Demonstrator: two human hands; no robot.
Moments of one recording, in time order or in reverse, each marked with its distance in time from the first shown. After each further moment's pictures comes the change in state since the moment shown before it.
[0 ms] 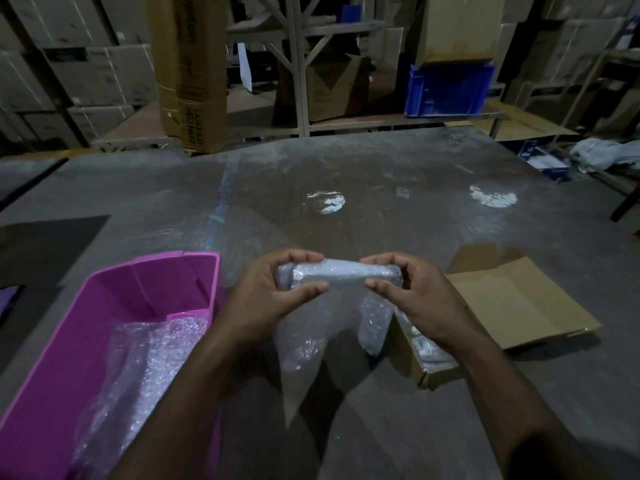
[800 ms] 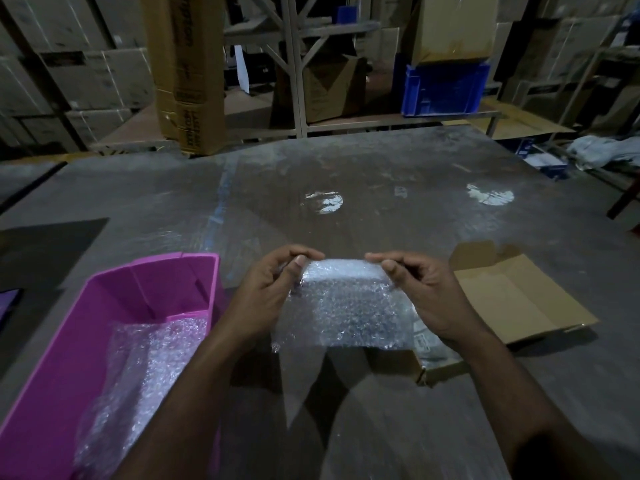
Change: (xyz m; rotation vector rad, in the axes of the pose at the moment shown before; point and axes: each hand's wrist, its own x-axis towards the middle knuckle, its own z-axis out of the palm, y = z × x) left_hand 0.000 0.000 0.005 -0.004 0.015 0.038; right_hand -0.004 0.005 -0.010 0.081 0.036 -0.109
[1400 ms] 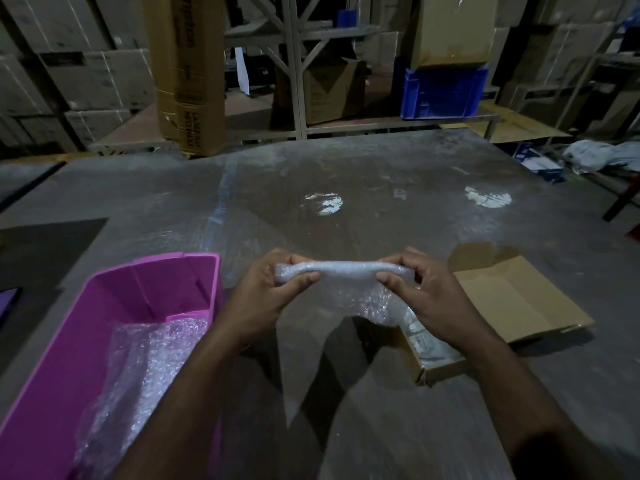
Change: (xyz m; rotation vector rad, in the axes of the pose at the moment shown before) left_hand 0.004 -0.012 -0.007 0.045 -0.006 0.017; right_hand -0.002 0.000 -0.004 -0.286 -0.016 -0.066
